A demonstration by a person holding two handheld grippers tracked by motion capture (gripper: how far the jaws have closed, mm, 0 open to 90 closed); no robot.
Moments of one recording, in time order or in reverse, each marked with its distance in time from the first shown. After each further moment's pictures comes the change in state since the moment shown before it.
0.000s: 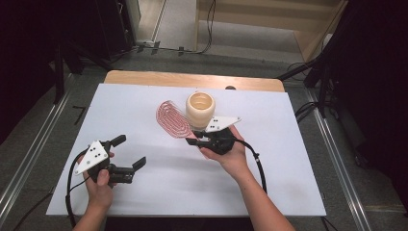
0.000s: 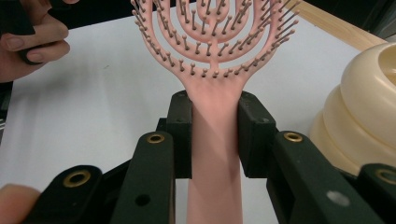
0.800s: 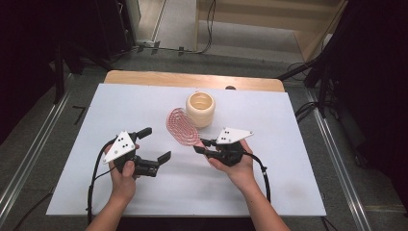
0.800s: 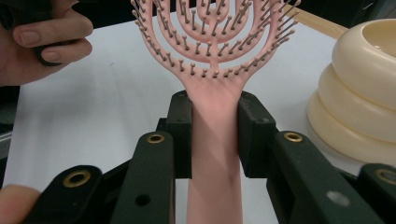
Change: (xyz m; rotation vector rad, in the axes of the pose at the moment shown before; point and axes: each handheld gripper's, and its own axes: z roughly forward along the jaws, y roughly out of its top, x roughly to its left) left arm -0.030 0.026 0.050 -0.015 -0.101 0.003; right arm 0.015 -0.030 -0.021 -0.061 -0.036 0.024
